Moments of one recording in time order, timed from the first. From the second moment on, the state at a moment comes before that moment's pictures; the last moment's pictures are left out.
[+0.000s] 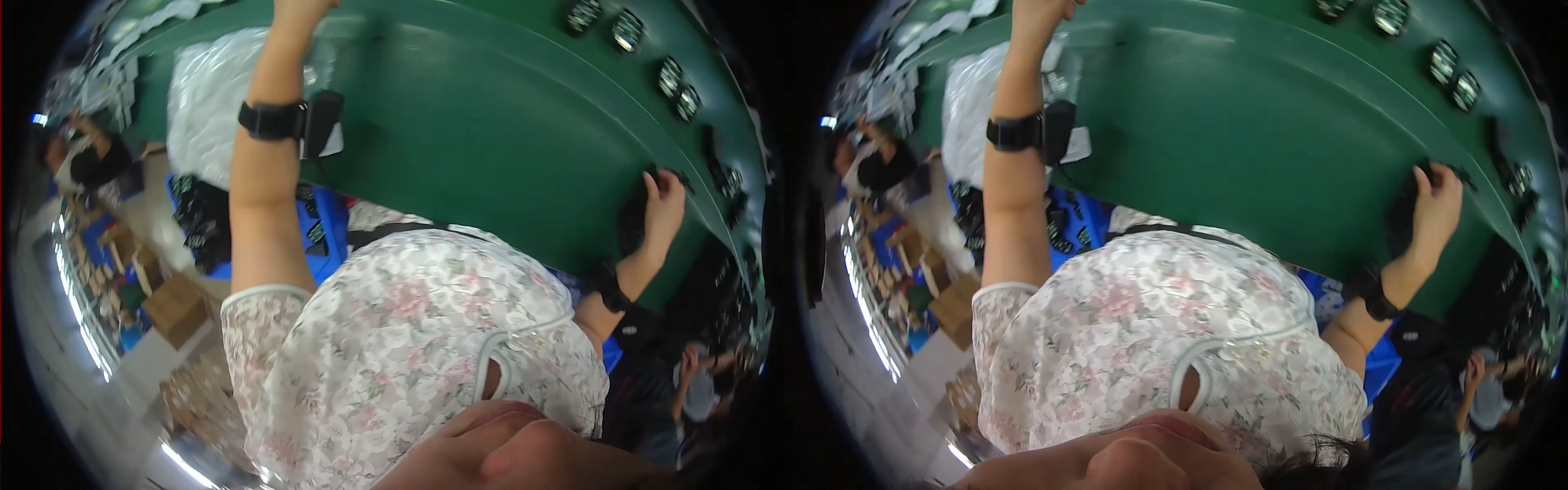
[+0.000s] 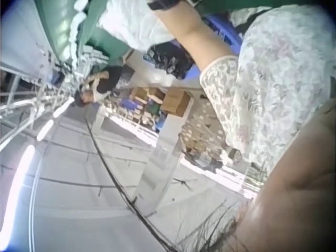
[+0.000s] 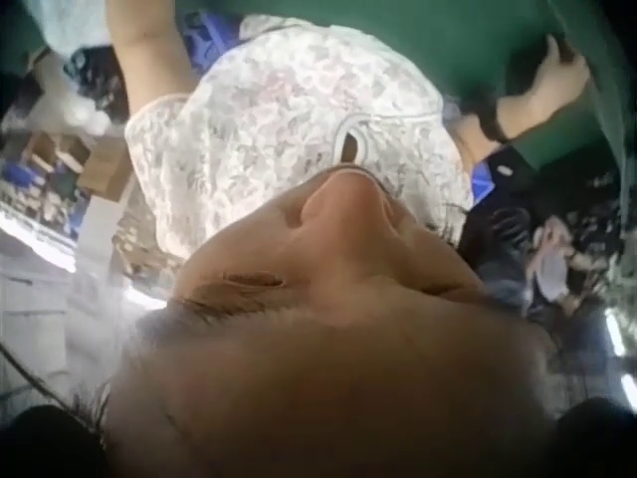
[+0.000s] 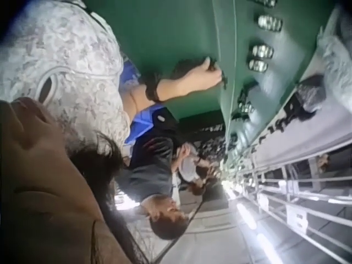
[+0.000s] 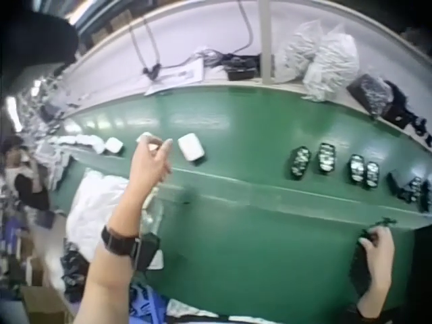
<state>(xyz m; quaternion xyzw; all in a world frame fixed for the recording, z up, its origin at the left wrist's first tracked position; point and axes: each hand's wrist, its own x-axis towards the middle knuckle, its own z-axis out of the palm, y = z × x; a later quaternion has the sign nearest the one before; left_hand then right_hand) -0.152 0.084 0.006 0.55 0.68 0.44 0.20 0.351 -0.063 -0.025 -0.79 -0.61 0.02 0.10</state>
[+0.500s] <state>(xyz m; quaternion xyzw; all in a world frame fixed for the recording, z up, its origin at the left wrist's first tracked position) -0.206 -0.037 -0.034 0.72 0.66 0.09 -0.18 0.339 -0.061 -0.035 -0.79 -0.59 0.04 0.15</state>
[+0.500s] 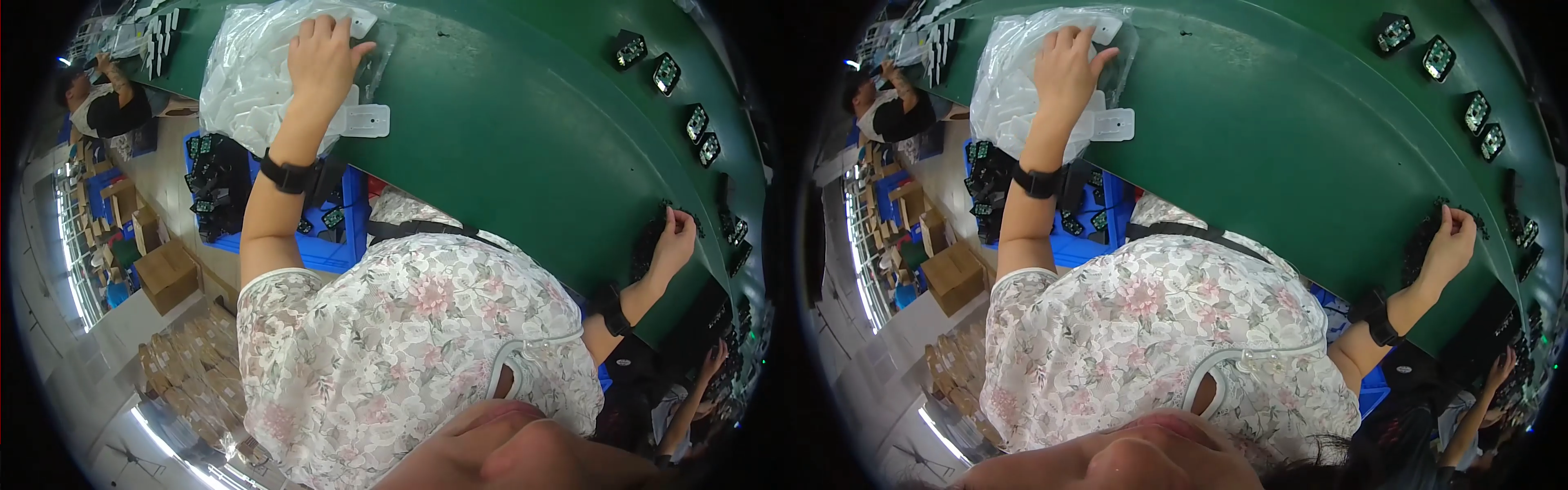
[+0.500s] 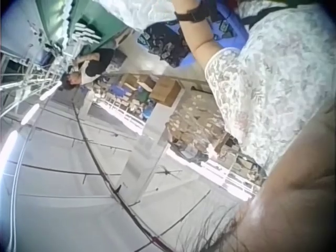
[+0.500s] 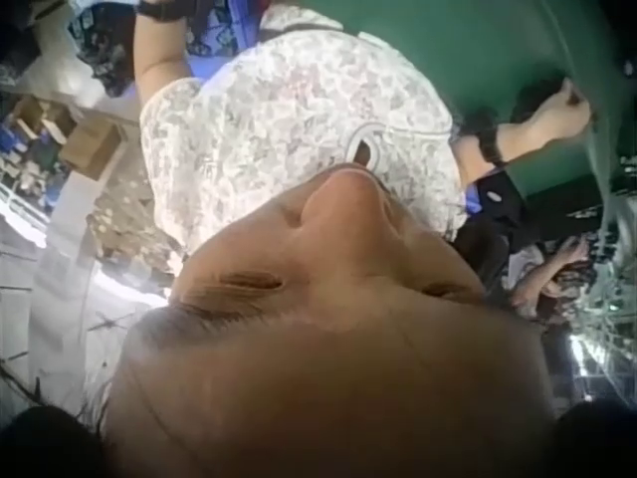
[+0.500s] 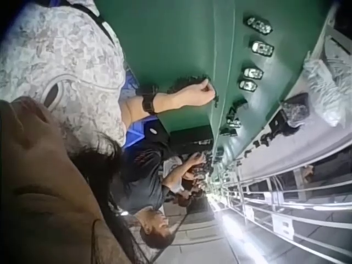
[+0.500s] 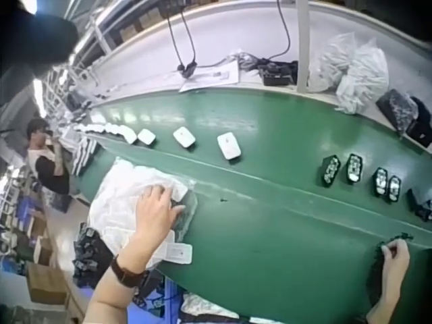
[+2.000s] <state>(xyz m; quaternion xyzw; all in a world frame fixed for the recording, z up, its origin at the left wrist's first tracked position) 0.001 -0.048 -0.010 0.63 0.49 0.41 0.45 0.167 -0.048 0.008 -0.50 -0.74 0.26 0.37</state>
